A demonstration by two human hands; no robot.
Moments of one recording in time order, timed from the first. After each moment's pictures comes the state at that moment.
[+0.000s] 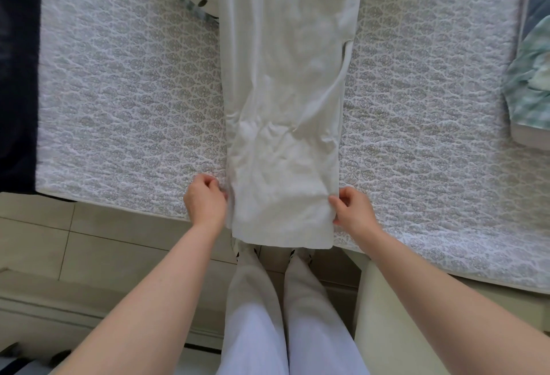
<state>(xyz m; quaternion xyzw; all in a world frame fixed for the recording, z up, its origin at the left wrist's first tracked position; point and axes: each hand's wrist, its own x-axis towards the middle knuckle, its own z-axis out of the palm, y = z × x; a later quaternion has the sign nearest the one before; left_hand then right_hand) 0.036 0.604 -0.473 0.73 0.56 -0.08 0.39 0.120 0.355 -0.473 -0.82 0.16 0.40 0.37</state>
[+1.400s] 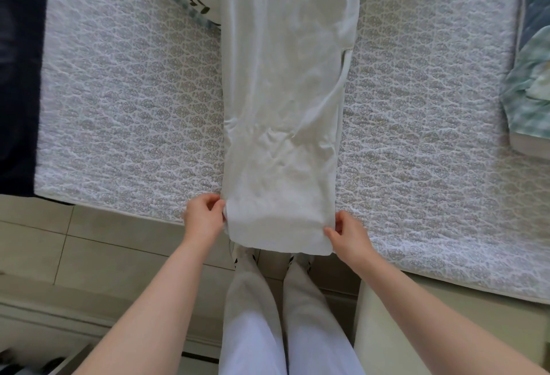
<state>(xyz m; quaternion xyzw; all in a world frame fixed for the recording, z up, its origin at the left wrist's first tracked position) 0.008 0.609 -0.485 0.68 0.54 -0.14 0.47 0.090 0.347 -0.473 -0.85 0.08 0.44 0.27</state>
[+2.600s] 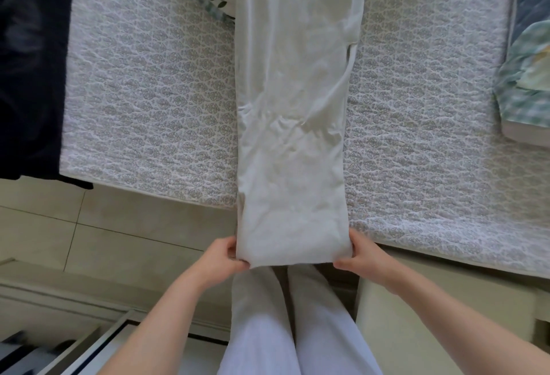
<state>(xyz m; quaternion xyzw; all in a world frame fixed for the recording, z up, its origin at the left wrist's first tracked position) -0.094 0.587 -0.450 0.66 0.34 -0.39 0.55 0.050 0.309 -0.415 -0.73 0.03 0.59 0.34</state>
